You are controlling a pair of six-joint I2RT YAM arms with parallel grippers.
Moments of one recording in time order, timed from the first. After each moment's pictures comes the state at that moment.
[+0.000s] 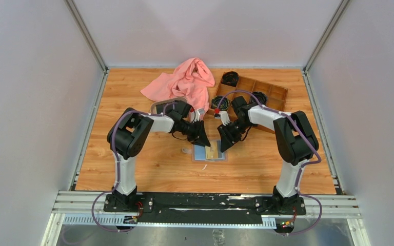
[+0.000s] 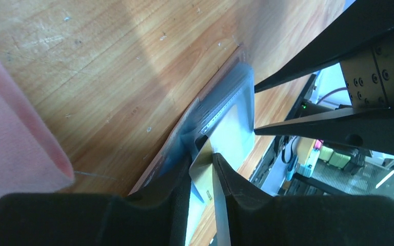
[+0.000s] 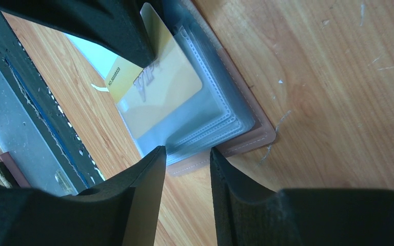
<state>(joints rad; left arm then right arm) -0.54 1.99 1.05 -0.02 0.82 -0.58 0.42 1.85 1.14 -0.71 -0.71 -0.34</state>
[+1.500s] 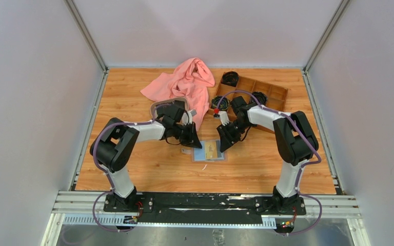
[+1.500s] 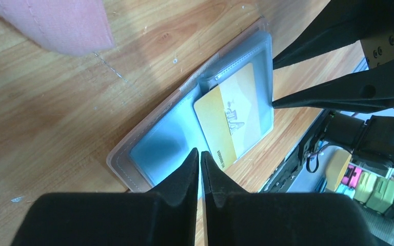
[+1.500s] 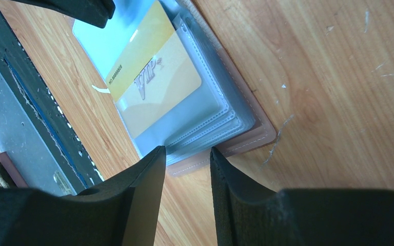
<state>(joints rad) -0.54 1.76 0.87 -0.03 0.62 -0.58 0.42 1.85 1.14 -0.70 -0.71 -0.34</state>
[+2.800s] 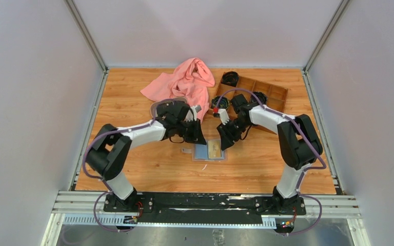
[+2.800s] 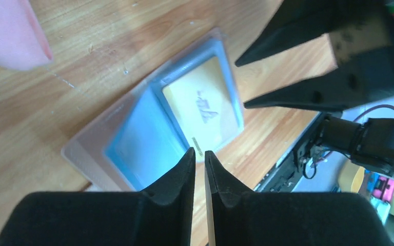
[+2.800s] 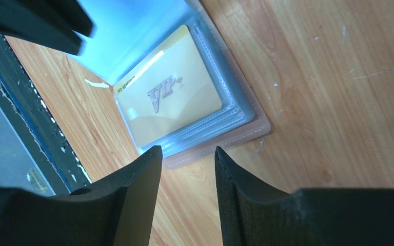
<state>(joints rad) -0.62 1.71 0.93 -0.09 0.52 -0.58 0.43 1.80 1.14 -0.71 -0.66 -0.39</state>
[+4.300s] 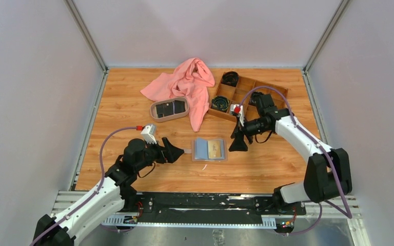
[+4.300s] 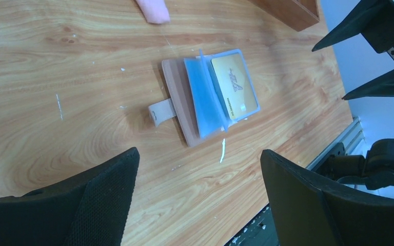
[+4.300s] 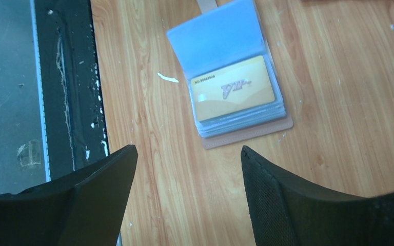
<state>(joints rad) -0.56 0.58 0.22 0.00 0.16 -0.67 0.28 1.37 0.97 -0.76 -0.97 -0.73</state>
